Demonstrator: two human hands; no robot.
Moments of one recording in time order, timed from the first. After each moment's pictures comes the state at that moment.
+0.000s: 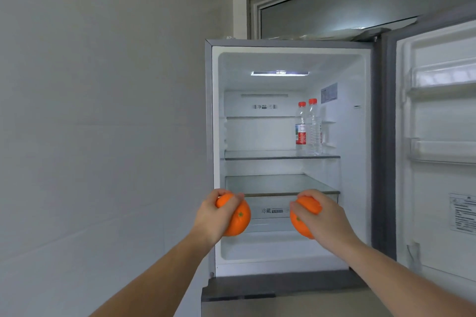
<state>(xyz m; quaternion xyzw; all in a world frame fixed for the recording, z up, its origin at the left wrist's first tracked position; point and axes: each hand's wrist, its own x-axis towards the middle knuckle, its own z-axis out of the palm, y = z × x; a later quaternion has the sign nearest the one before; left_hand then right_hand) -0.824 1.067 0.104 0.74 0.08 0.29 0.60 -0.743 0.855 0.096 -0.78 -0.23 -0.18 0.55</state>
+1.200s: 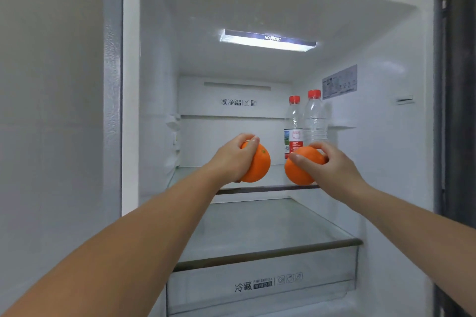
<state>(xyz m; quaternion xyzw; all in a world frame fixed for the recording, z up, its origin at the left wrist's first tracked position) -0.480 1.103 0.228 0.86 -0.07 0.27 0.43 -0.454 0.898 0.201 -0.80 -0.19 -0.27 0.49</state>
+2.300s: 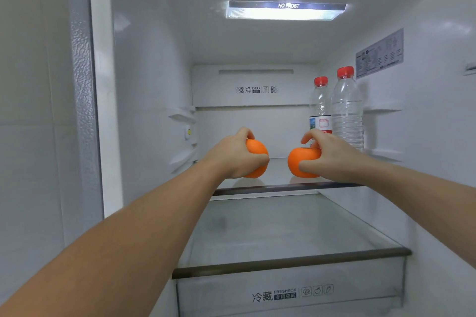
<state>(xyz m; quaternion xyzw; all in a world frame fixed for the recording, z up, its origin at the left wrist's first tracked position) -0.444 1.131 0.229 0.94 0.03 0.26 0.20 -0.373 0.922 0.218 -0.89 -0.29 -0.19 0.28</state>
